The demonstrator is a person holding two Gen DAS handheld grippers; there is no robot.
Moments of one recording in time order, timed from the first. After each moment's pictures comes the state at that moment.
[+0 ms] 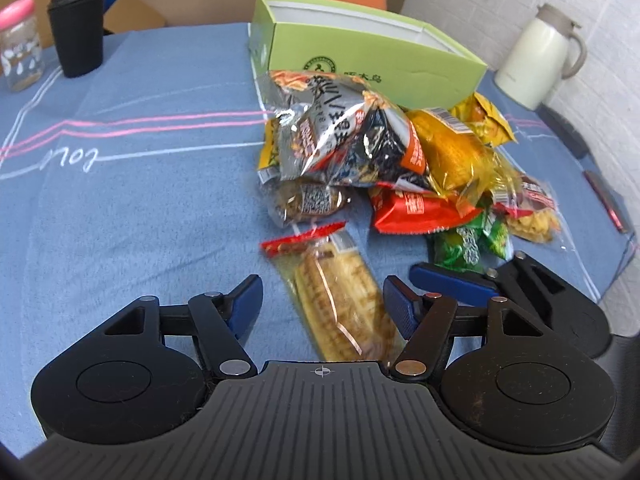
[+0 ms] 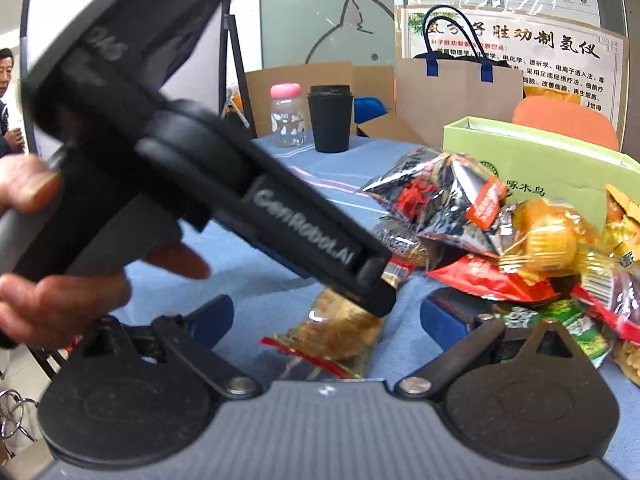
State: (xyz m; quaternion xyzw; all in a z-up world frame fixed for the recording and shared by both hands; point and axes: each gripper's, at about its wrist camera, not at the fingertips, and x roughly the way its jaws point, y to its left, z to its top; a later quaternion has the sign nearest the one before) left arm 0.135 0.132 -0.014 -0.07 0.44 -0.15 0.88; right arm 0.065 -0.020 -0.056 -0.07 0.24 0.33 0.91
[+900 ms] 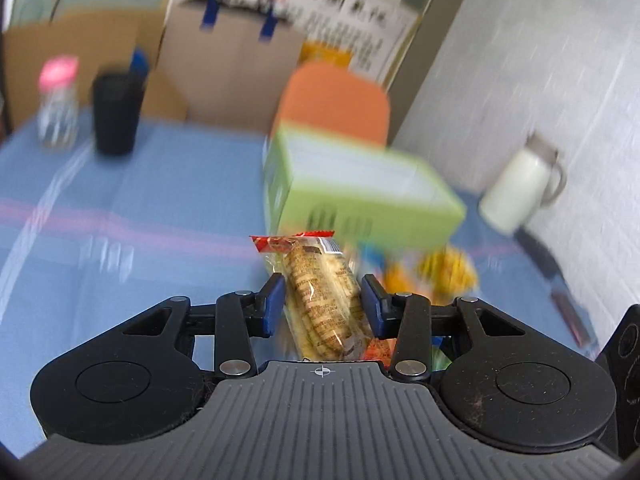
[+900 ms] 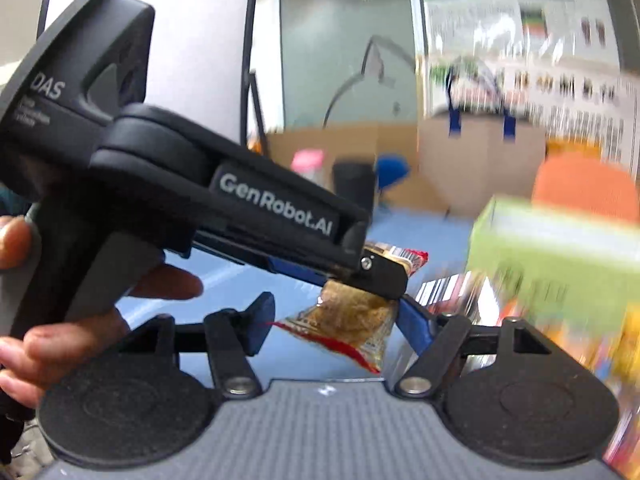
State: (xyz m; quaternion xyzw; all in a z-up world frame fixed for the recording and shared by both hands) left arm 0.145 0.160 0.081 -0.14 0.30 -0.13 0.93; right arm 0.103 -0.012 0.036 -0.04 0.14 0.37 0.92
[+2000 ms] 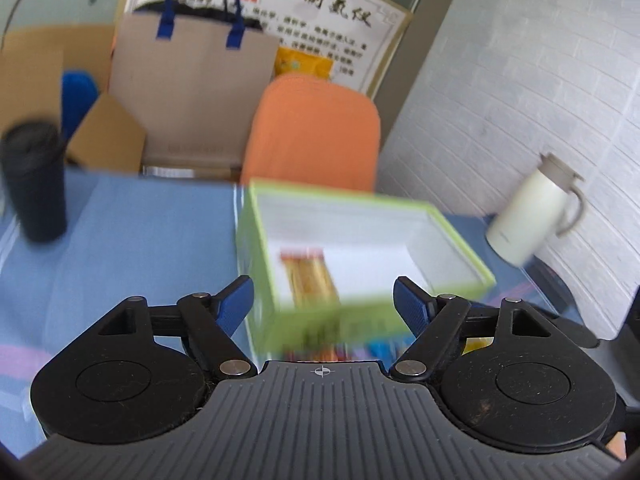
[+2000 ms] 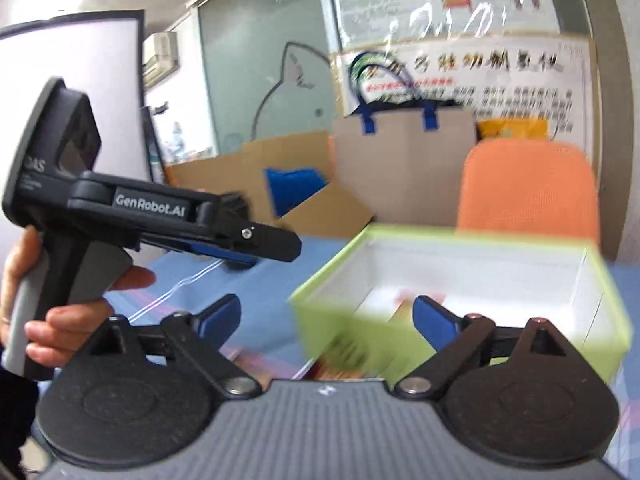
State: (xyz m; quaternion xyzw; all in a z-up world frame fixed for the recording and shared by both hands) left arm 0.273 0.162 0.064 -0.14 0.31 -0.16 0.92; right arm 0.224 -0.094 0.017 0.04 0.22 0.35 0.91
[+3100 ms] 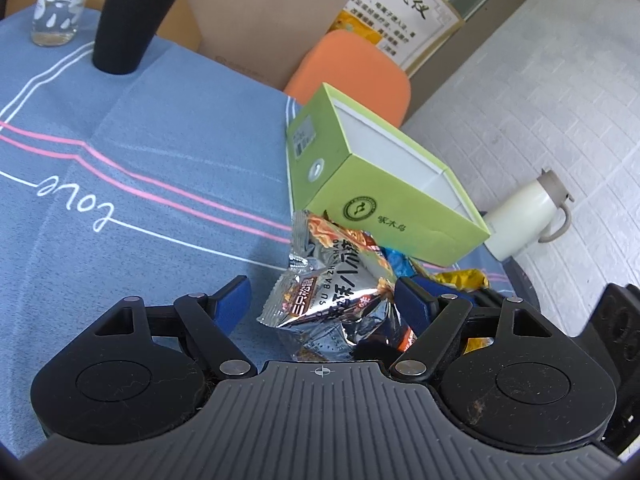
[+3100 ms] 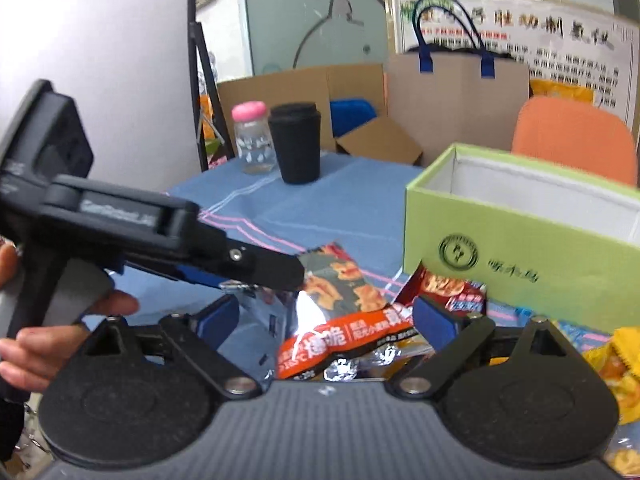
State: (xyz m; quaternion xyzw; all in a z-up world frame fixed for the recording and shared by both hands) left arm 0.199 0.215 -0.003 -0.27 0.36 -0.15 0.88; right arm 0.196 -0.022 -0.011 -0.03 0.28 0.36 0.89
